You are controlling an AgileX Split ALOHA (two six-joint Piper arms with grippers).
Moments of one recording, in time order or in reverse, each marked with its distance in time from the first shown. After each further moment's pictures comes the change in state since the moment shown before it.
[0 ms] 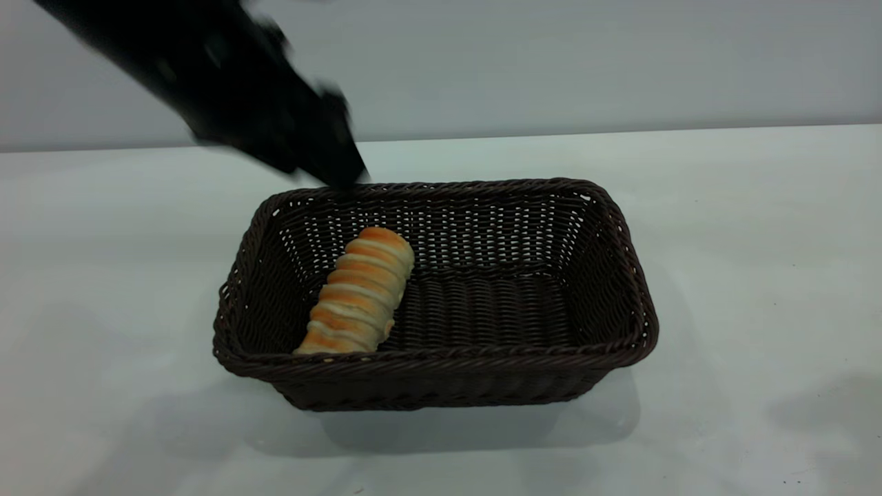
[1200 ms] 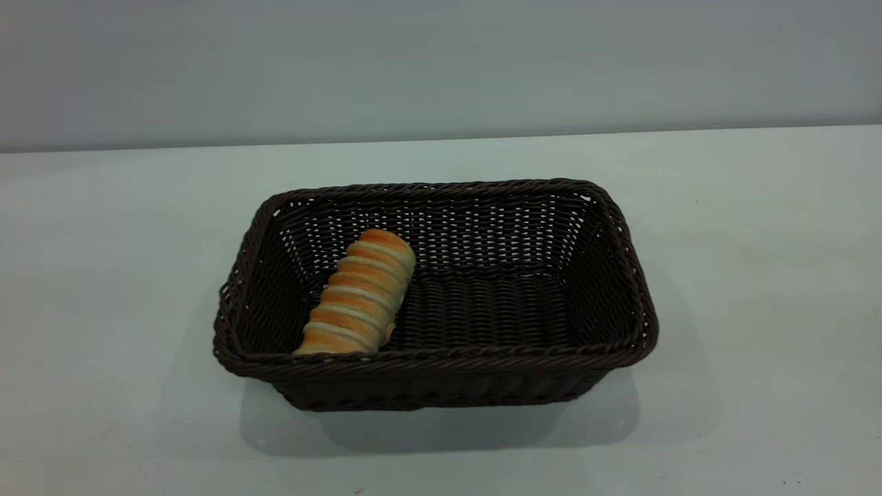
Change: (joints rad) left arm 0.284 -1.085 0.080 0.601 0.735 -0.475; right arm 0.000 -0.641 0.224 -0.039 0.103 0.052
